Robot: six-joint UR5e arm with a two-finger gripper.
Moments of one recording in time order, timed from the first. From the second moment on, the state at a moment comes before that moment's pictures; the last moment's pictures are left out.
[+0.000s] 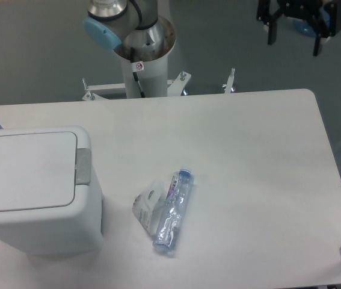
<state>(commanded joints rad) 2.94 -1.53 -1.44 -1.44 1.36 1.61</state>
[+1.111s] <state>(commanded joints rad) 2.73 -1.53 -1.50 -1.27 1.35 1.06</state>
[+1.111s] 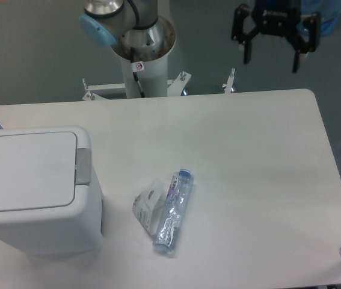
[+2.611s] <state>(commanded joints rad) 2.30 -1.70 -1.49 -1.03 1.35 0.23</state>
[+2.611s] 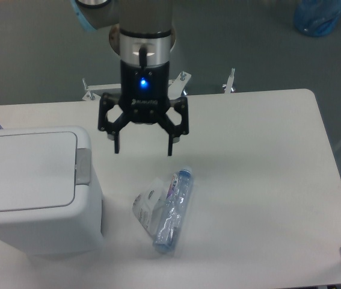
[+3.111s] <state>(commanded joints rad) 2.27 -1.72 -1.50 -1.03 1.35 0.21</state>
